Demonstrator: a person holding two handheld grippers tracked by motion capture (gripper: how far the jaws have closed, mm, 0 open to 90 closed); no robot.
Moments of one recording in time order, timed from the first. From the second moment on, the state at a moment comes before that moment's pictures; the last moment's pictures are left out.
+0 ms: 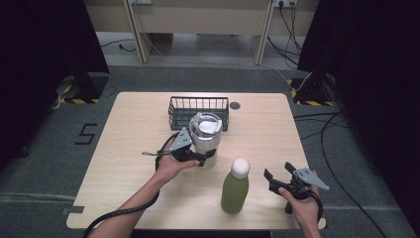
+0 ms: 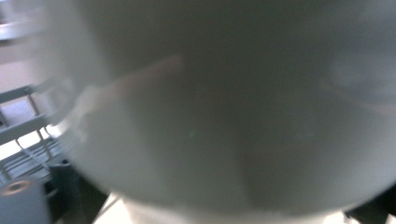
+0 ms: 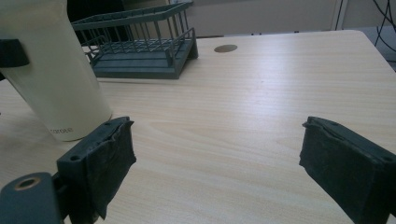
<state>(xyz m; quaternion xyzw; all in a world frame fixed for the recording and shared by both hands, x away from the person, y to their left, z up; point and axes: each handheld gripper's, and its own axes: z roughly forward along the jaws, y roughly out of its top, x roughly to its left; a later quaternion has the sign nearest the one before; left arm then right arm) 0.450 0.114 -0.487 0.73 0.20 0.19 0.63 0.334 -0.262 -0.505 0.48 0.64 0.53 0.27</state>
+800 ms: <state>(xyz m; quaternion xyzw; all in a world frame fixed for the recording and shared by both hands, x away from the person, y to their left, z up) 0.449 0.113 -0.478 0.72 0.19 0.20 0.63 0.335 -0.263 -0.507 0.48 0.64 0.52 0.27</state>
